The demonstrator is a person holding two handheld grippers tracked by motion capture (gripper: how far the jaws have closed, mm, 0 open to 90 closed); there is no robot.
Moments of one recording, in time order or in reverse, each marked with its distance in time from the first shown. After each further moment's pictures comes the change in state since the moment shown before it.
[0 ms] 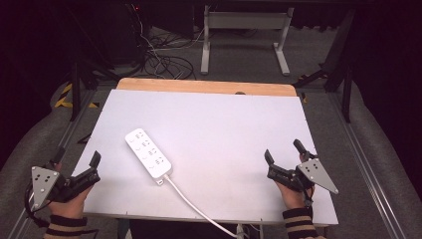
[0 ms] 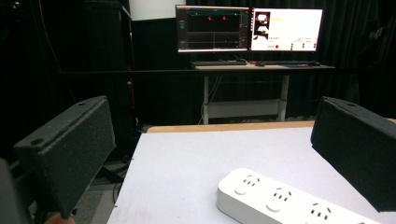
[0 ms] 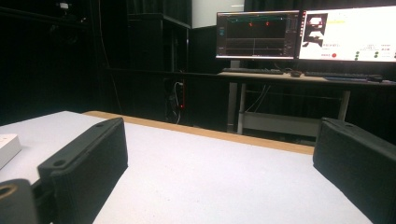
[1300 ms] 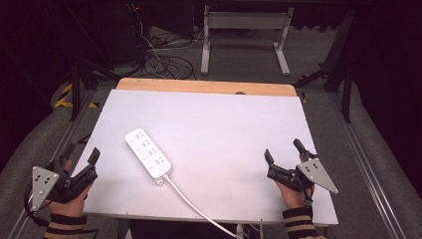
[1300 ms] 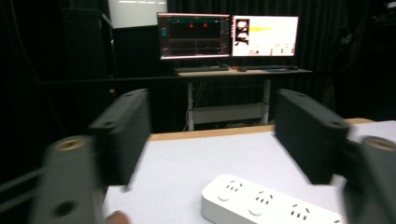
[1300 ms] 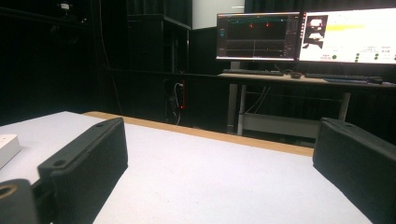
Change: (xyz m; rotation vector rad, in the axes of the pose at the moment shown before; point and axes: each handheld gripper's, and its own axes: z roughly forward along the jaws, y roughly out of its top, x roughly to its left) left arm -0.002 0.004 -0.002 -0.034 -0.088 0.014; right arm 0.000 0.000 0.001 -0.005 0.002 -0.003
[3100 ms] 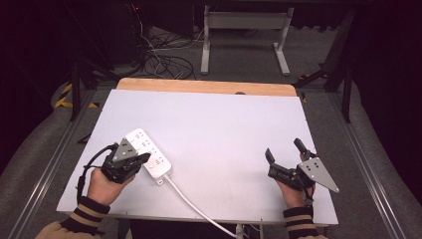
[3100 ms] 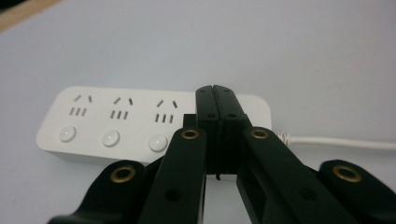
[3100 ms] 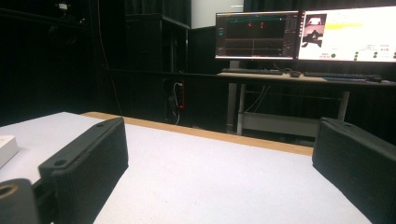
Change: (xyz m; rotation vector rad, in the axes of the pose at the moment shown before) left arm -0.084 0.013 0.090 0.779 -0.459 0.257; right arm -0.002 0.001 0.001 0.001 -0.004 0.006
